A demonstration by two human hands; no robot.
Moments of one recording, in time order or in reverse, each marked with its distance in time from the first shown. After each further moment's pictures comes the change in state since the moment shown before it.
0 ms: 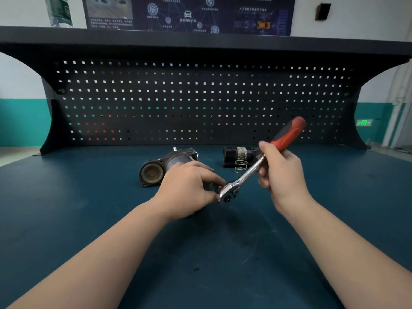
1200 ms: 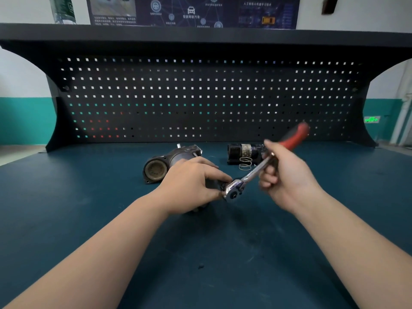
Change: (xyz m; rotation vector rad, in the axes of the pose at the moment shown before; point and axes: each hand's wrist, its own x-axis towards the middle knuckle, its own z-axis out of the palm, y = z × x) left_hand 0.004 -0.005 -0.006 0.045 -0.123 0.062; right_hand 0.003 -0.001 0.001 0.229 -0.071 0.327
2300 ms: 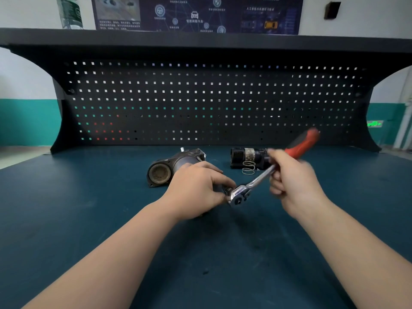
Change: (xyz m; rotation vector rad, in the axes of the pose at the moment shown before) left_hand -0.001 0.005 0.003 -0.007 0.067 -0.030; right_hand -0.001 0.000 0.000 -0.172 0.125 -0.090
